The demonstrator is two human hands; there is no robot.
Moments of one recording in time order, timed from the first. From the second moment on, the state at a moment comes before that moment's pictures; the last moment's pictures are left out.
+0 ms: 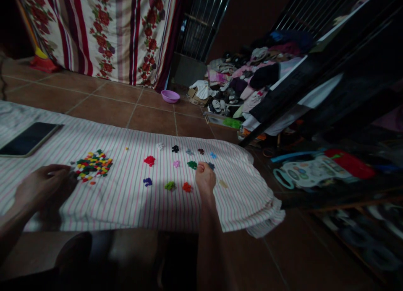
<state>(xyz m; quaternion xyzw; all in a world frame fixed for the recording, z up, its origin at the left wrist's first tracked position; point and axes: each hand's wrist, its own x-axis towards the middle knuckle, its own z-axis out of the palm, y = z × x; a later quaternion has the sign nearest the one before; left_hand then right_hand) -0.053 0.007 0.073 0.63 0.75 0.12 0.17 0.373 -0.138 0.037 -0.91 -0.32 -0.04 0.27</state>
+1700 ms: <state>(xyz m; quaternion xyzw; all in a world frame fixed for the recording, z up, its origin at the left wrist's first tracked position) -0.096 0.002 0.023 0.77 0.58 0.26 0.07 0.125 -0.020 0.000 -0.71 -0.60 0.03 0.35</state>
